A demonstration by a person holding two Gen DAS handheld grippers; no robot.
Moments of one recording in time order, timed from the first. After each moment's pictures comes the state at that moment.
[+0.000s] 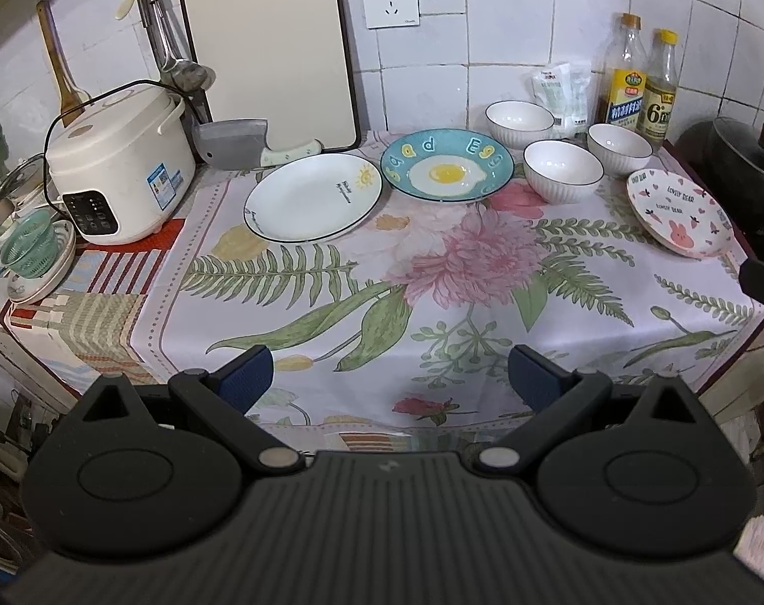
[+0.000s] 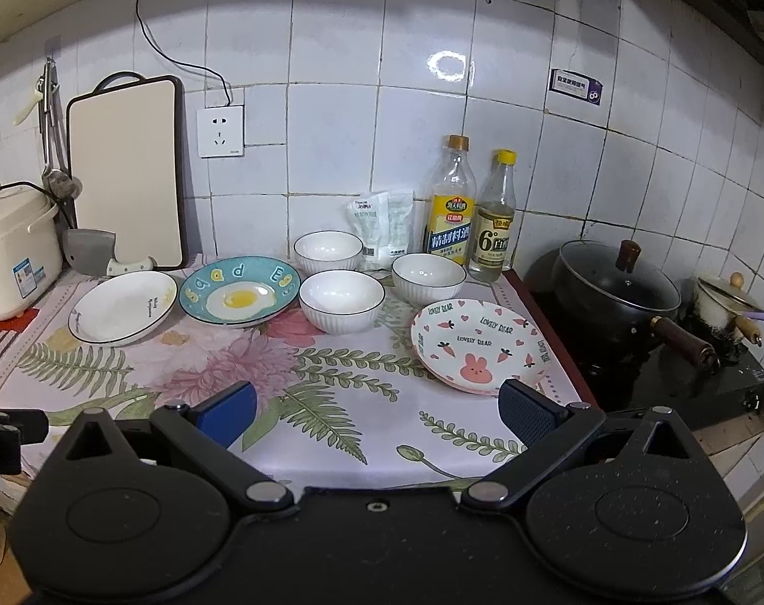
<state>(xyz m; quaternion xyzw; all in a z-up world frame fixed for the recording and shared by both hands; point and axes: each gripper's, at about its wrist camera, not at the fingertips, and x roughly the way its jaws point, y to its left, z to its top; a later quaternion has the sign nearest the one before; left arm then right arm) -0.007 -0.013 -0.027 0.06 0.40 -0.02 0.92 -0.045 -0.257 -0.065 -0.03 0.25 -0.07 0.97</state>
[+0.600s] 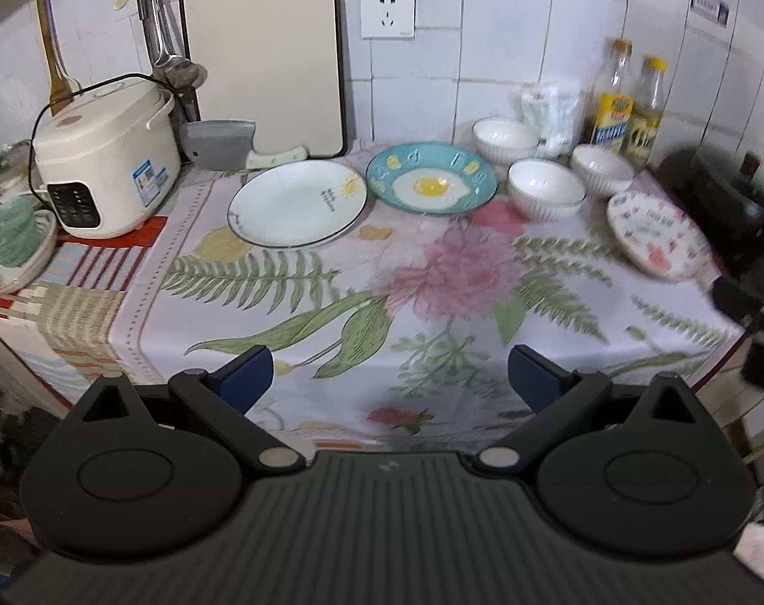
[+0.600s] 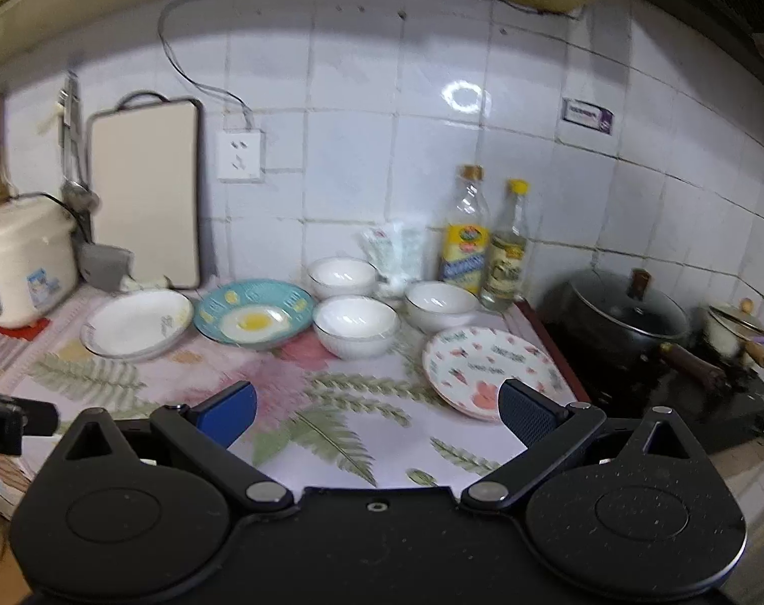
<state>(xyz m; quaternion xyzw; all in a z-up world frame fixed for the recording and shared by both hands) -0.008 -0.002 -0.019 0.02 0.38 -0.04 0.92 -0.053 -0.253 -0.068 -0.04 0.20 -0.04 0.98</state>
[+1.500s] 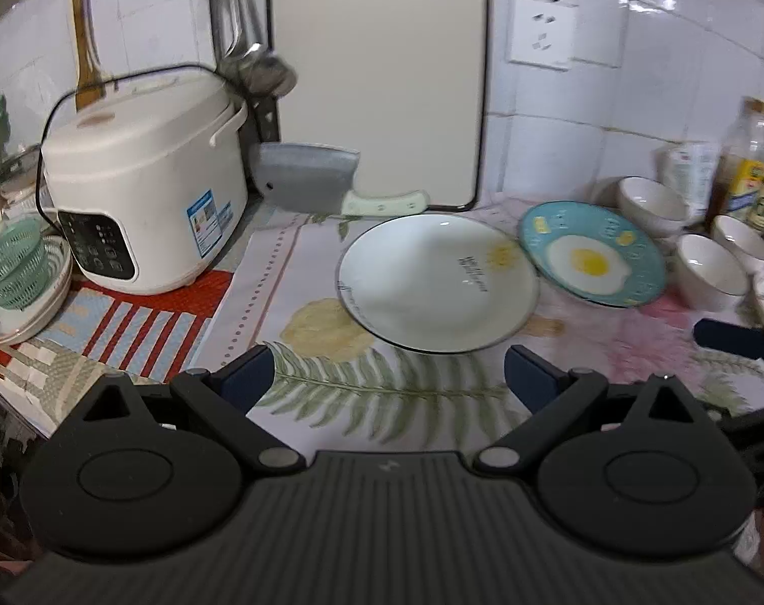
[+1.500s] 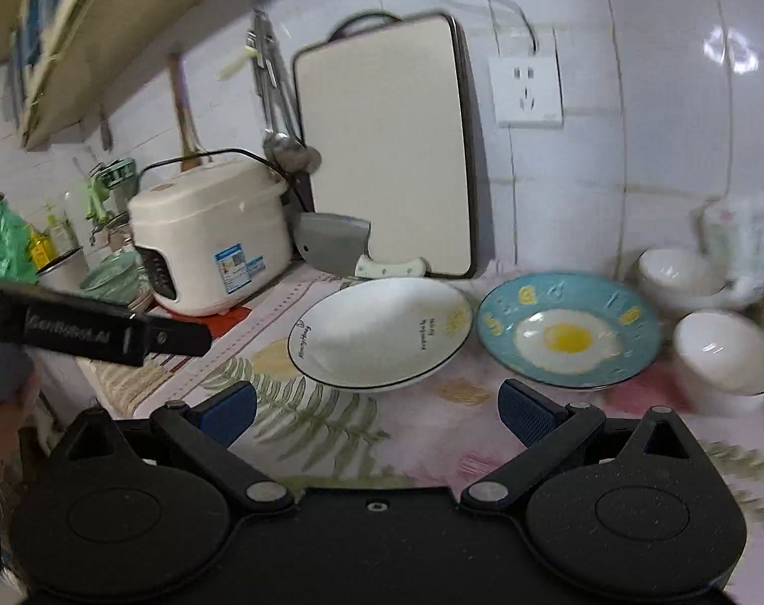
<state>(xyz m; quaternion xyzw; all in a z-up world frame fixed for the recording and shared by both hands) 0.152 0.142 -0.083 0.00 0.35 0.00 0.94 0.143 -0.123 -0.140 0.01 0.24 0.25 0.94</state>
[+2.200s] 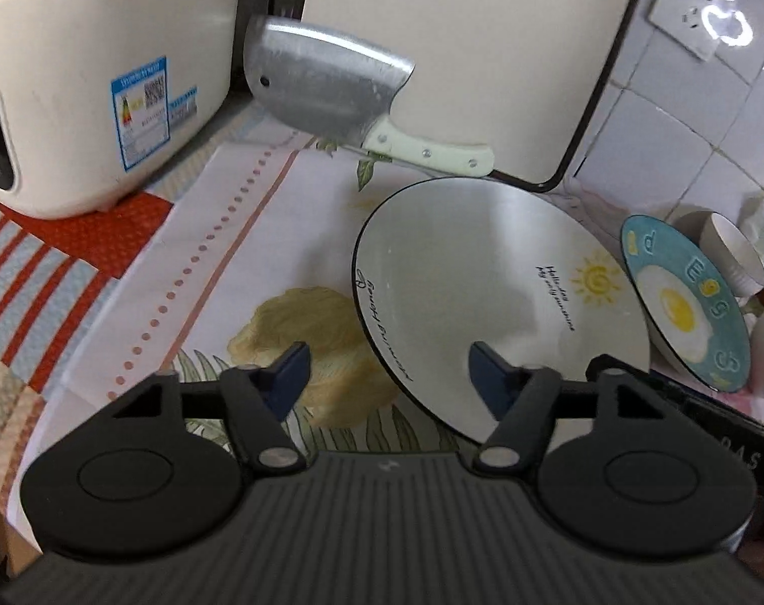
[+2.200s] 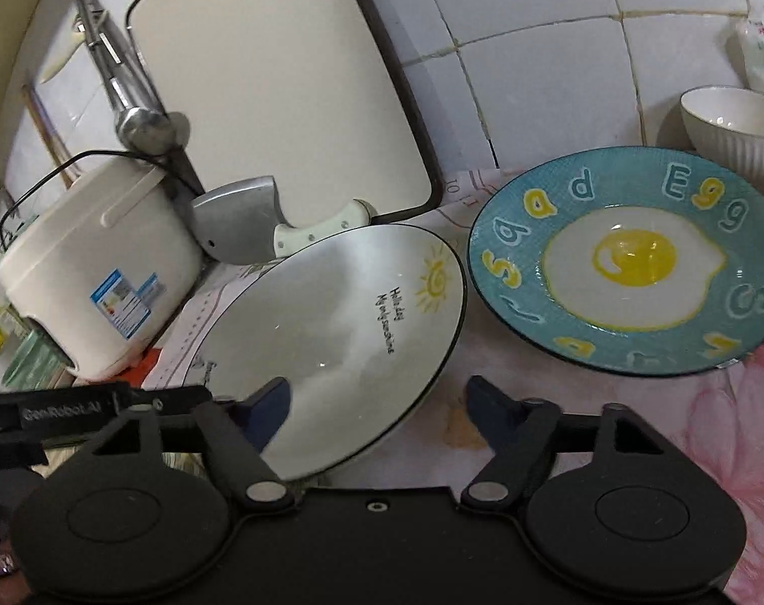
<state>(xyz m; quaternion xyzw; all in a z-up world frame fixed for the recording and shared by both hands) 0.288 0.192 -0.185 -0.13 0.41 -0.01 0.90 0.289 -0.085 -0.217 0.13 0.32 0.20 0.92</state>
